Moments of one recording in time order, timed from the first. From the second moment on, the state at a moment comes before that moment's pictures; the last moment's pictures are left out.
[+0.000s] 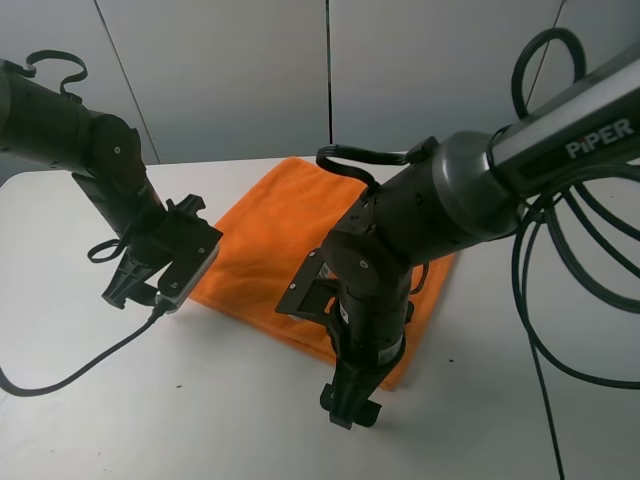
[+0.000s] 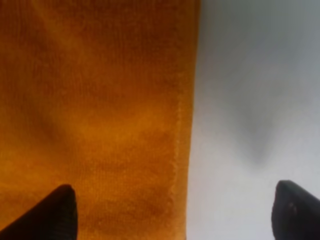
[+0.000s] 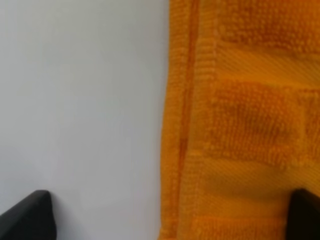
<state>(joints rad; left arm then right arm) -0.37 1.95 -1.05 0.02 0.60 1.59 0.94 2.00 -0.97 -0.06 0.68 -0.13</state>
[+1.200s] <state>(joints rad) -0.37 2.02 -1.05 0.01 0.59 1.59 0.94 2.00 -0.97 -0.06 0.68 -0.15</state>
